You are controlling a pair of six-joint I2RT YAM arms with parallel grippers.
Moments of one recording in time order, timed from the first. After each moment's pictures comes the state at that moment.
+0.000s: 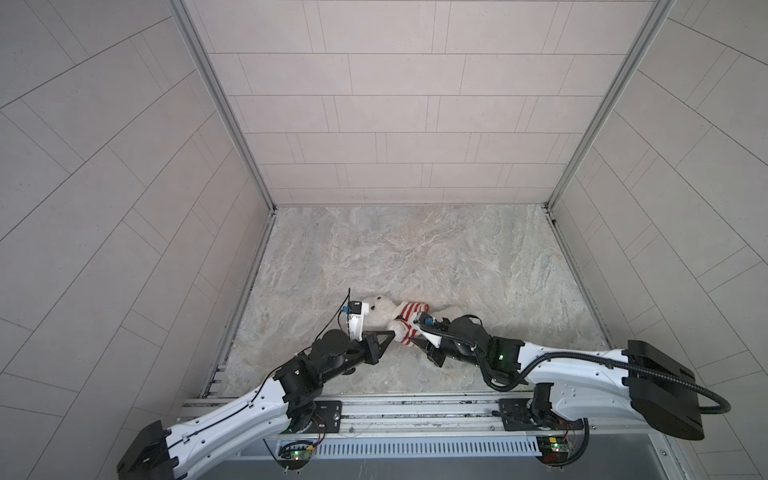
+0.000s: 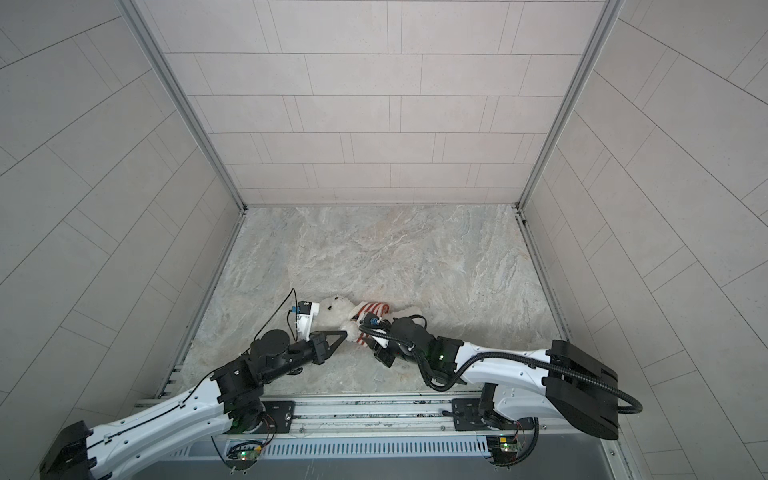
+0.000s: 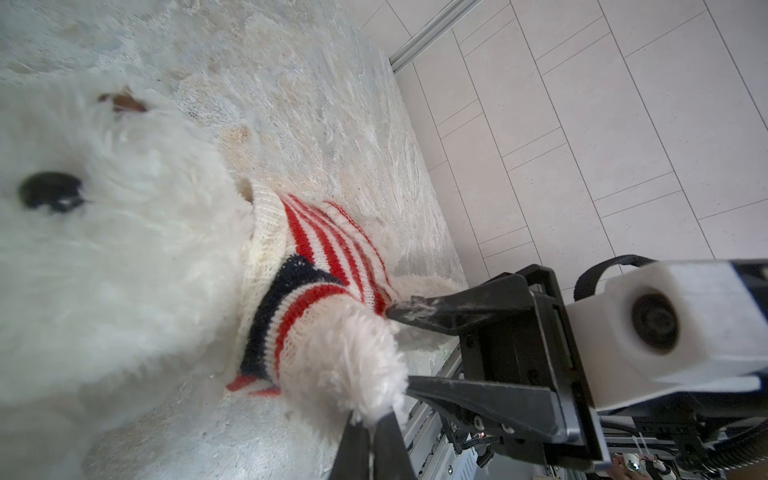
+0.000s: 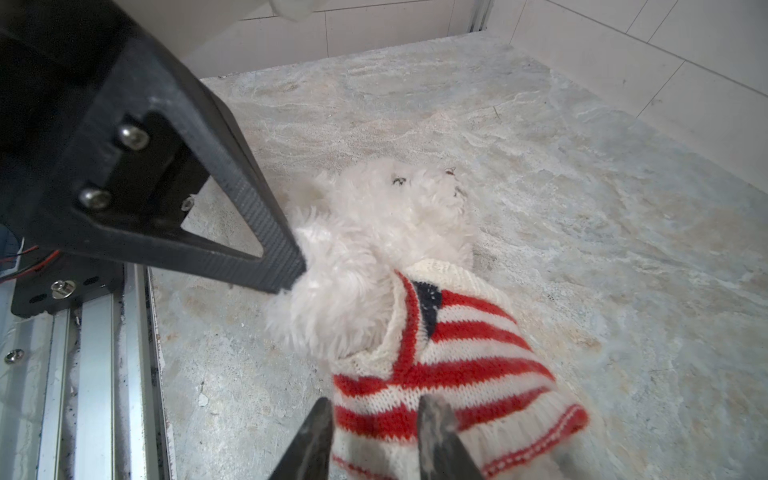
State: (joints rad) left arm -0.91 0.58 0.16 0.11 0.07 -0.94; right arm 1.07 1.21 0.47 0.26 0.07 -0.03
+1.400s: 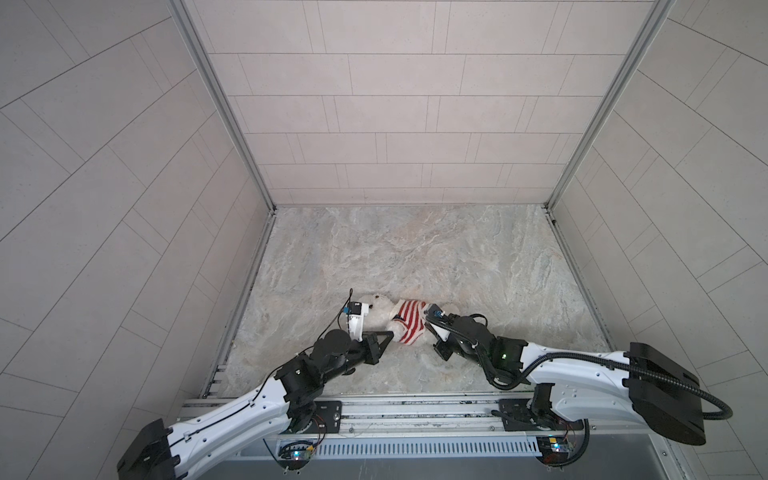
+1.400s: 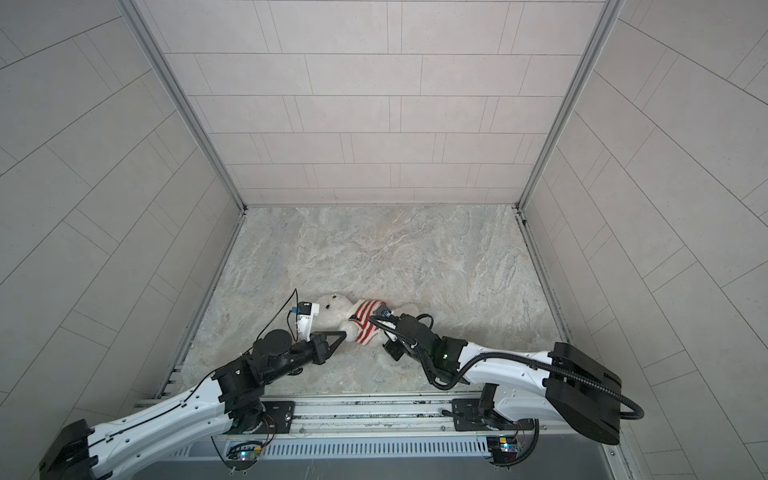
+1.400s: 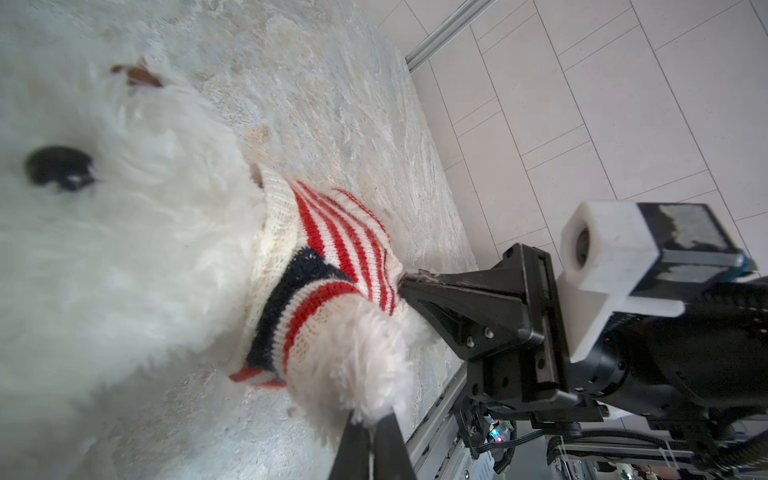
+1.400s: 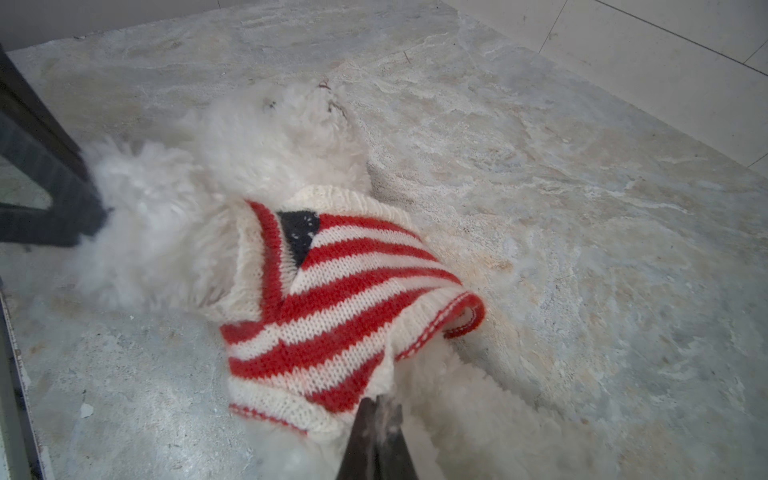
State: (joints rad) left arm -0.90 0.59 0.16 0.07 0.04 -0.92; right arm 1.02 1.17 0.42 0.20 0.22 0.03
